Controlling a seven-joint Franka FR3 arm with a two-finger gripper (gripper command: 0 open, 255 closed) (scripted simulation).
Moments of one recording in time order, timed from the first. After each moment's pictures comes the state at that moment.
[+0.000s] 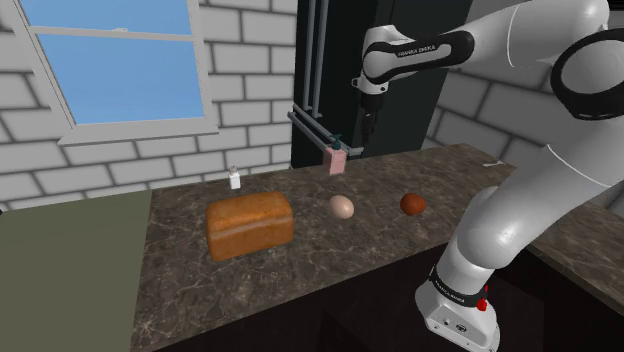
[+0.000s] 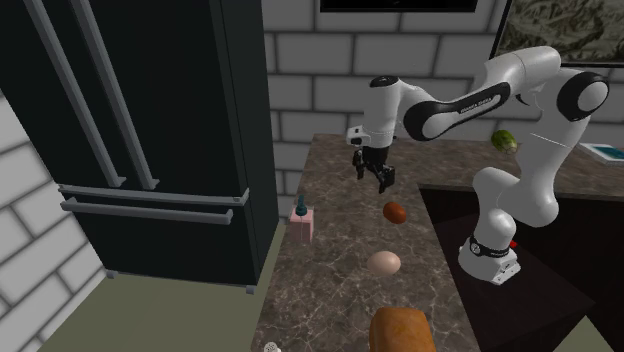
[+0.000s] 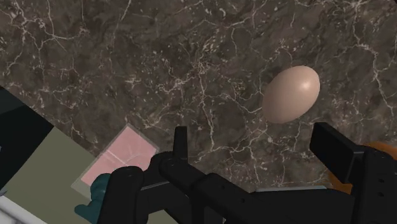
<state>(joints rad) 0.01 -0.32 -0.29 -2.18 -0.20 1.83 -0.54</state>
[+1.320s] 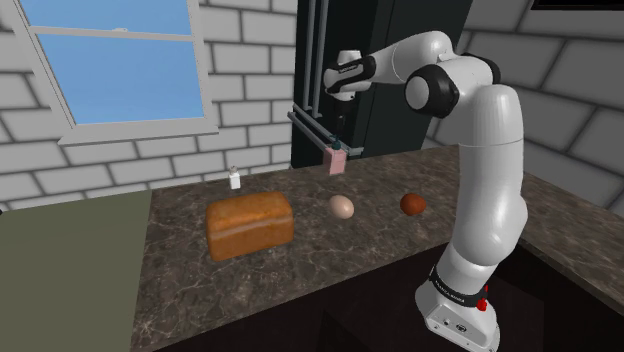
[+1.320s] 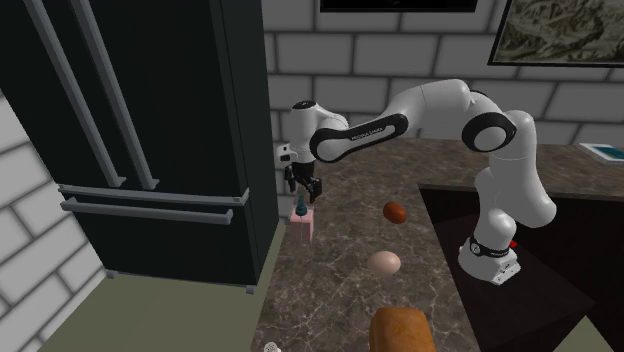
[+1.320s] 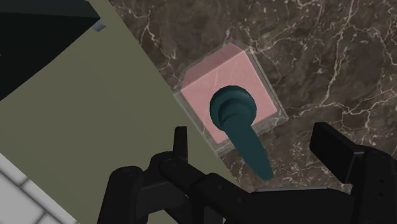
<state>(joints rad) -0.11 0.42 -0.37 -1.54 0.11 1.97 -1.05</state>
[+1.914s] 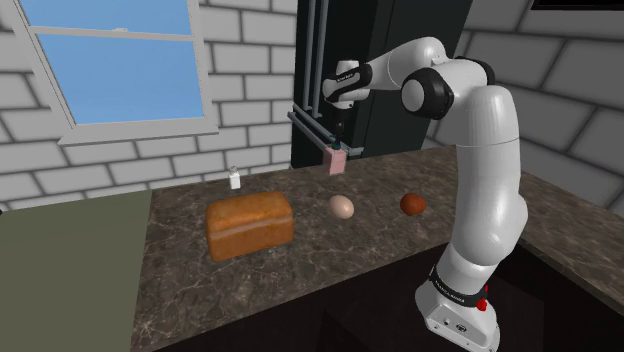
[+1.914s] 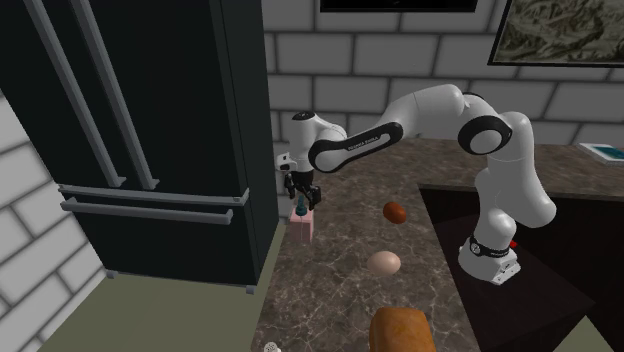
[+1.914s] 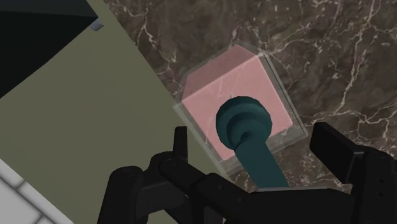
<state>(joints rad) -0.11 0.45 -0.37 -1.58 0.12 2.04 -1.07</state>
